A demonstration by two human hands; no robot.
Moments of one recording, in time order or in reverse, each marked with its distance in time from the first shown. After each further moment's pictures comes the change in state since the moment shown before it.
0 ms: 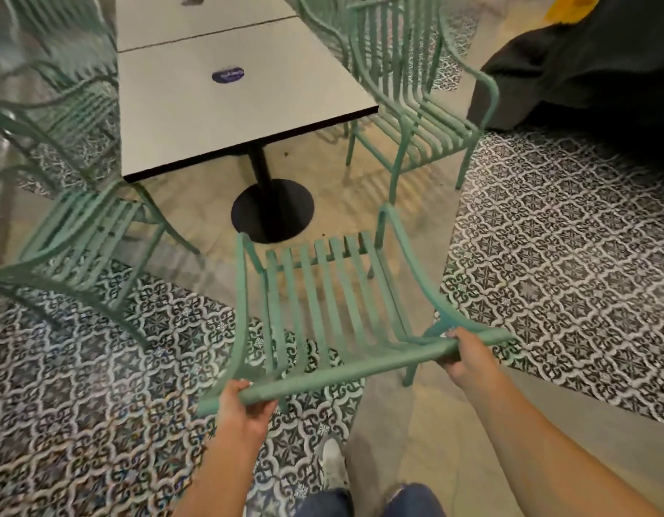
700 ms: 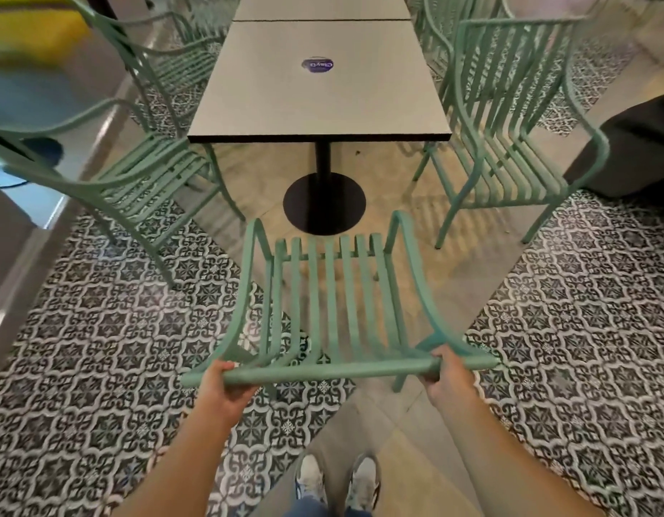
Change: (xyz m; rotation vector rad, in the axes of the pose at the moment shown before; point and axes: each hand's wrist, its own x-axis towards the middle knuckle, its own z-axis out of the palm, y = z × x) left_hand -0.008 -0.046 0.060 -0.163 0.176 0.000; right_hand 0.052 -0.078 0.057 -0.288 -0.106 0.125
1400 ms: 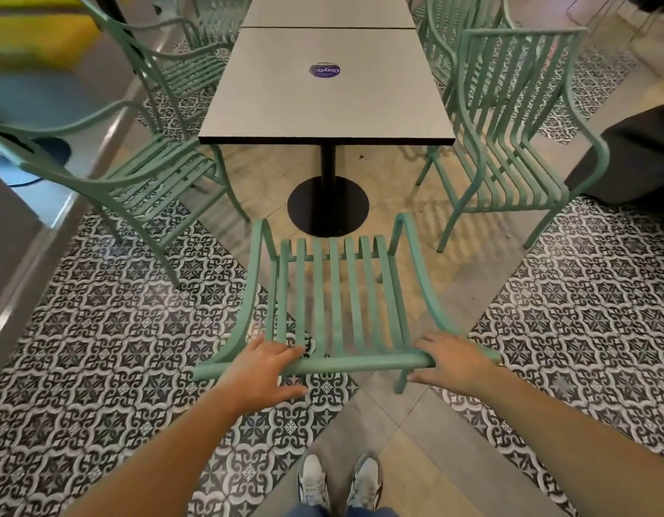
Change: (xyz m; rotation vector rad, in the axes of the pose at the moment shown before) left_hand 0.011 -0.005 0.004 2.251 -0.495 1.301; right_hand -0.010 -0.044 -0.010 -2.283 -0.560 -1.052
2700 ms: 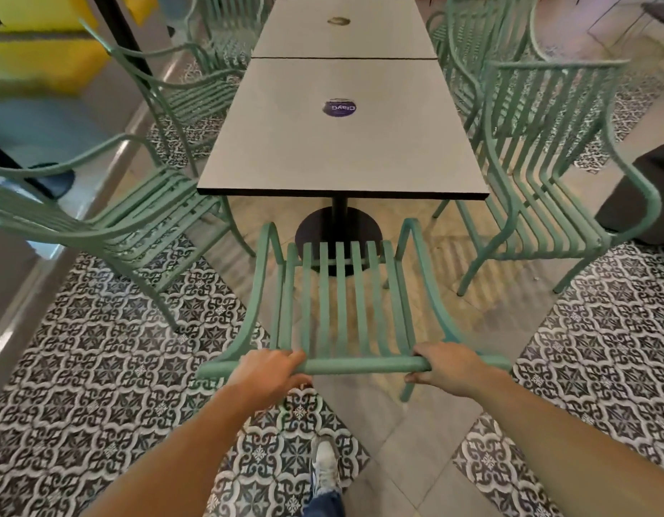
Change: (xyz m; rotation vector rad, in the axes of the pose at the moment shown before) left_hand 0.169 -0.085 -0.083 0.083 0.001 -0.055; right_hand 0.178 0.027 -0.113 0.054 -0.031 -0.017
